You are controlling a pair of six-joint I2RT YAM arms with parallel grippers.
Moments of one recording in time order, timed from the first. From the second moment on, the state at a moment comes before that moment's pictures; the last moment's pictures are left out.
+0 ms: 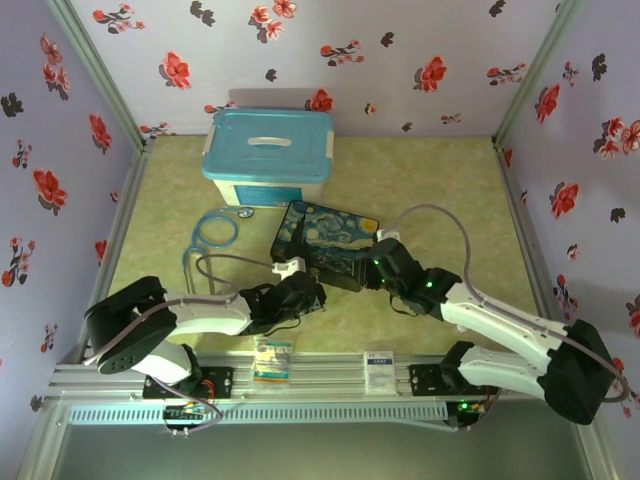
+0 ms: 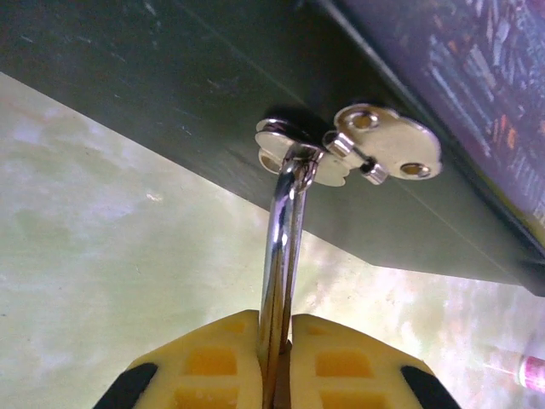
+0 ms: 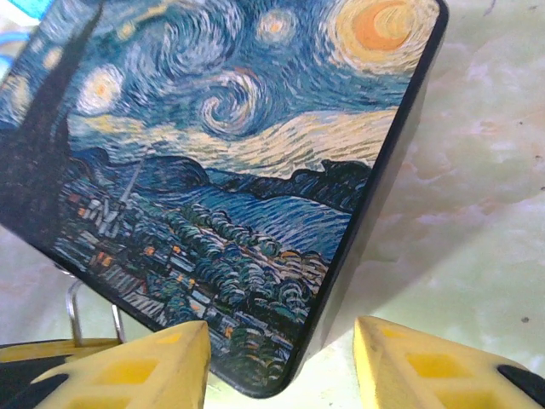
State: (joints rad) left arm -1.12 1.48 0.57 0.15 -0.23 -1.24; right arm 0.82 1.08 0.65 -0.38 0.21 0.64
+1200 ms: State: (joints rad) left arm -1.17 1.63 0.82 -0.32 -0.39 -1.14; right arm 0.80 1.14 0.62 -0.34 0.20 0.63
